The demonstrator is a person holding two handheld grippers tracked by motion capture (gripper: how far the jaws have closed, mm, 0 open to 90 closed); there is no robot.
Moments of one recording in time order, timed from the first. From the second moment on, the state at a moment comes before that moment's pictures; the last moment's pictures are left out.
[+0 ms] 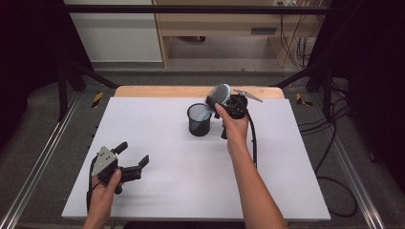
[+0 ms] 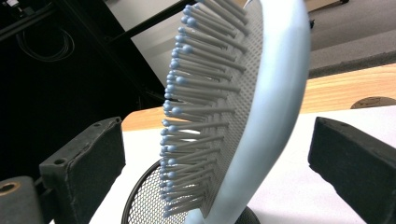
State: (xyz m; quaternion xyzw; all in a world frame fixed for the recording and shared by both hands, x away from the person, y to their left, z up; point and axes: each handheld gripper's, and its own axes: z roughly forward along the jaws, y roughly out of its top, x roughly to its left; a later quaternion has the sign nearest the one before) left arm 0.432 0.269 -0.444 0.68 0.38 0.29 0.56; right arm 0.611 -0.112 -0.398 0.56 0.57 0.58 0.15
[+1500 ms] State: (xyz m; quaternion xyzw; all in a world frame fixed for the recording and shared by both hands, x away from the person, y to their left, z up) left arm 0.432 0.267 -0.445 0.68 0.38 0.29 0.56; right arm 0.597 -0.101 -0.388 0.49 0.65 0.53 0.23
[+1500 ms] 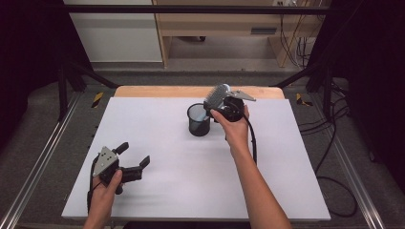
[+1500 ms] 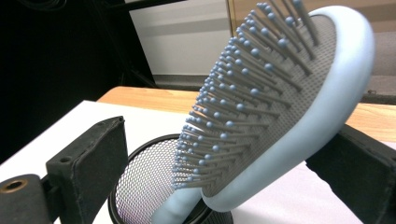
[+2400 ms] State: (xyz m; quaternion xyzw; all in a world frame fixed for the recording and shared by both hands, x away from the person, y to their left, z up) left arm 0.433 0.269 -0.444 0.68 0.38 0.29 0.56; right arm 0.591 -0.105 -0.386 0.48 0.67 0.50 0.26
